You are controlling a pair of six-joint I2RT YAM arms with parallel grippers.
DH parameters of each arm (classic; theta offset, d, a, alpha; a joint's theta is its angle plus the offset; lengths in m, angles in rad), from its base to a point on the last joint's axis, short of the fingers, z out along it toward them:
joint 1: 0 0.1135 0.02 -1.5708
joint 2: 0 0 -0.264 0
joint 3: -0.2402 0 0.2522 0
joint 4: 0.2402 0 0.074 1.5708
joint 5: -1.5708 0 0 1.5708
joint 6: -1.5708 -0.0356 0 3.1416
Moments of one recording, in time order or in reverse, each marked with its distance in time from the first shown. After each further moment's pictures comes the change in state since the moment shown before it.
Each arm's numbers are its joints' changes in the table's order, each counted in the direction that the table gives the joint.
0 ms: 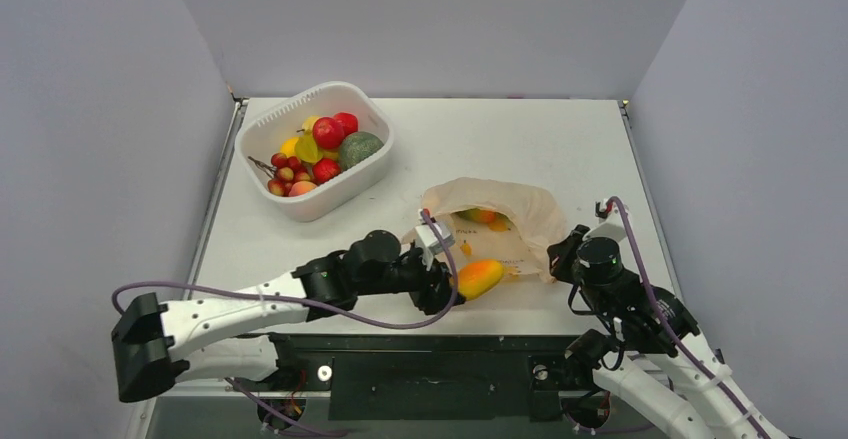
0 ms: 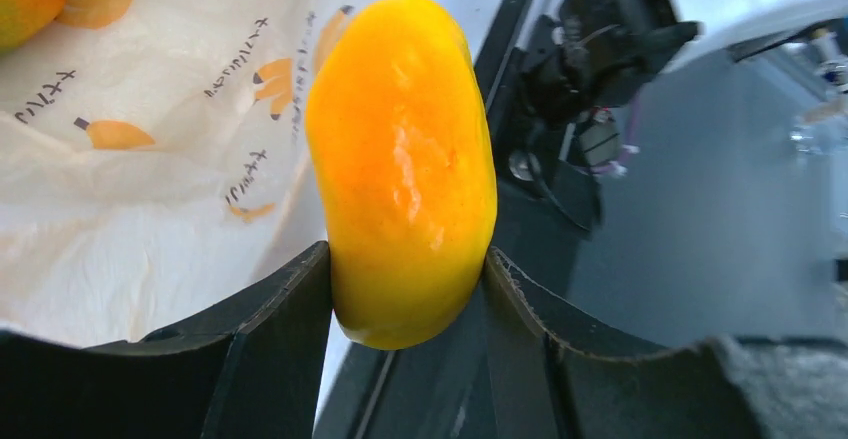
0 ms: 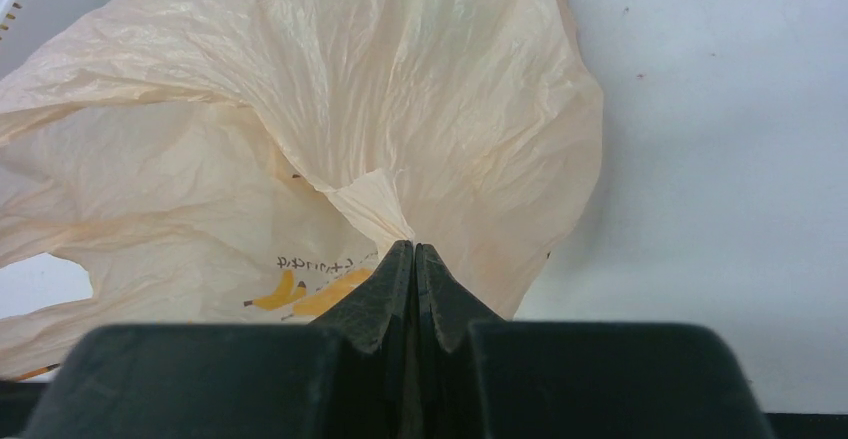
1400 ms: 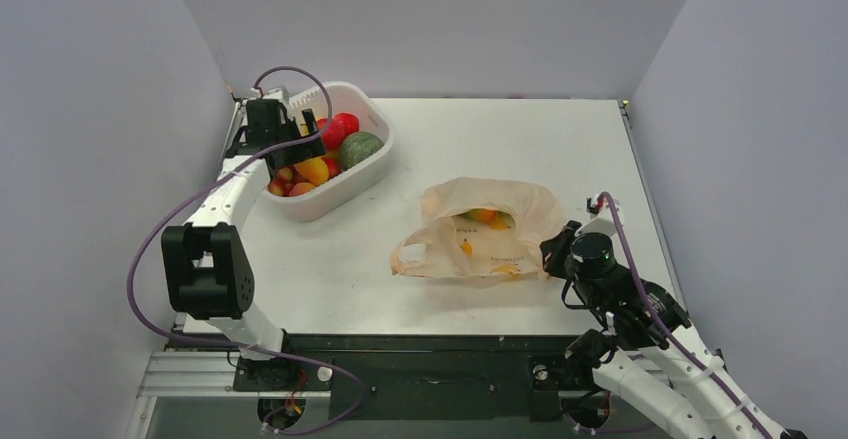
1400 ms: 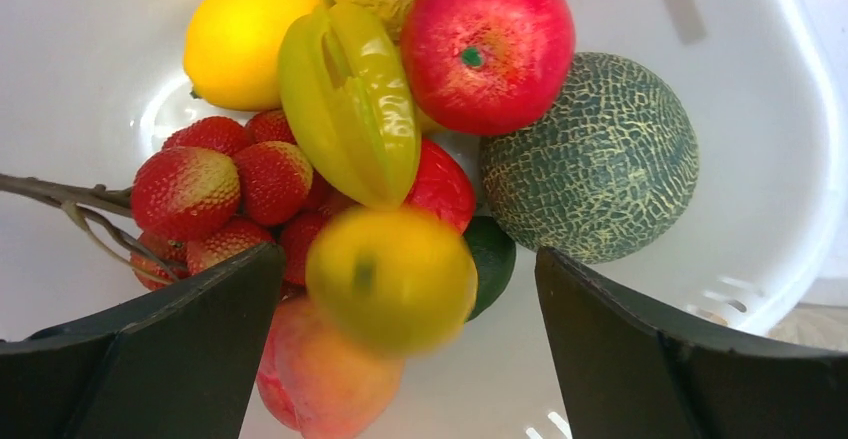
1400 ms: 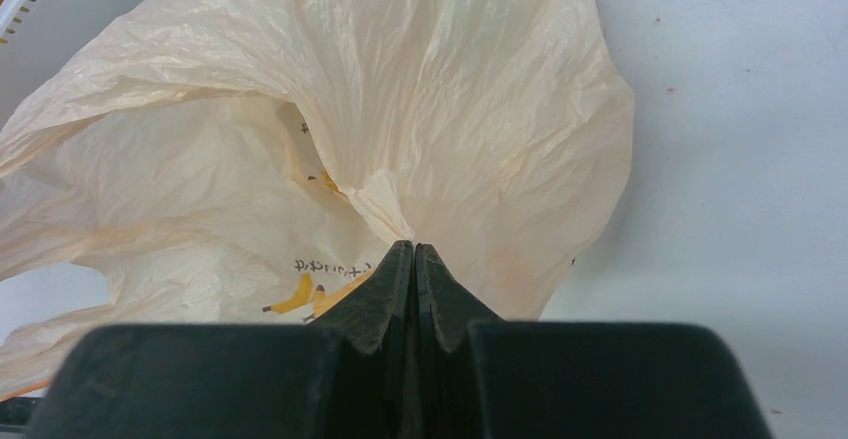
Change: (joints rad) left arm 1.129 0.469 -0.566 0.391 0.120 -0.041; right arm 0.000 0.058 0.024 -0.091 0.016 0.022
